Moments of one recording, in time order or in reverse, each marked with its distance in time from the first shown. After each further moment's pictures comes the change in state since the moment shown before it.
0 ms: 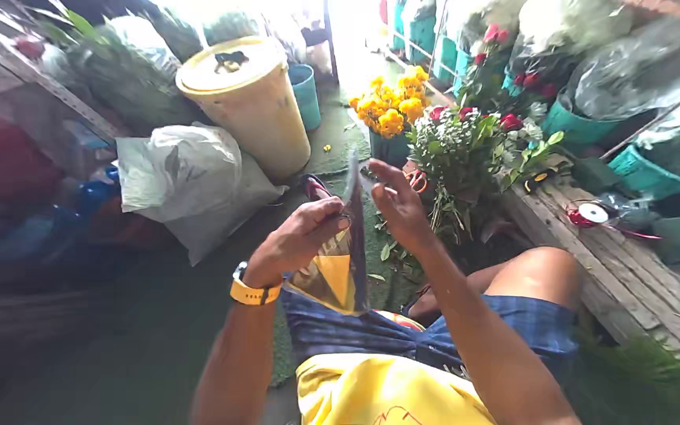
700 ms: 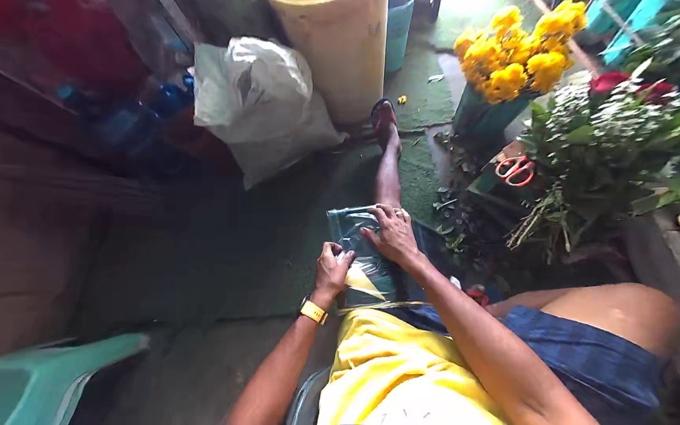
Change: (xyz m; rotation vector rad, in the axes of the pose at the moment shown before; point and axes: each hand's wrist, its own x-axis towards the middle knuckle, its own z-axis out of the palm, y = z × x) left_hand -0.171 -0.195 0.122 0.023 0.645 -1.137; right_hand -0.047 0.189 0.171 -0.719 -0.612 0.236
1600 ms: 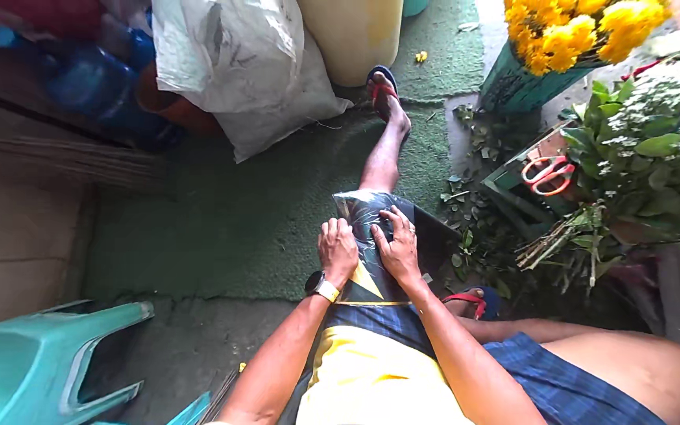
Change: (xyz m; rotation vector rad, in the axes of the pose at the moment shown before) left_hand 0.048 0.069 0.047 0.625 0.120 0.051; right_hand -0.008 0.046 0.038 0.359 0.203 0.205
